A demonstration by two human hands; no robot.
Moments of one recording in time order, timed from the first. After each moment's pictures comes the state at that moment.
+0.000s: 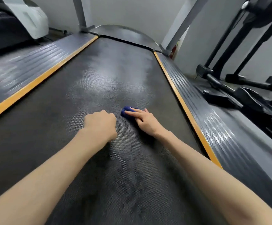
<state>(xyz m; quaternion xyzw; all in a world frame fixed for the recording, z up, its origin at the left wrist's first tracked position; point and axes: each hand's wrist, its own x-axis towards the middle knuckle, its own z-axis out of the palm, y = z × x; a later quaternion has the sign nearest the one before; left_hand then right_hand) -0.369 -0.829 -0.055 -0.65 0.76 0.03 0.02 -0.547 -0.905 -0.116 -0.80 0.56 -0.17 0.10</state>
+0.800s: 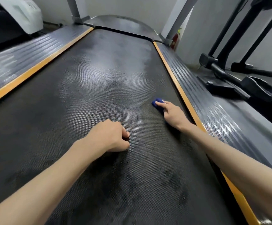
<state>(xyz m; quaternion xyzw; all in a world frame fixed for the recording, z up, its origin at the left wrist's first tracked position) -0.401 -0.848 -0.091 -0.56 0.82 0.13 -0.01 -0.651 -0.926 -0.117 -0.71 0.69 -0.17 0.05</state>
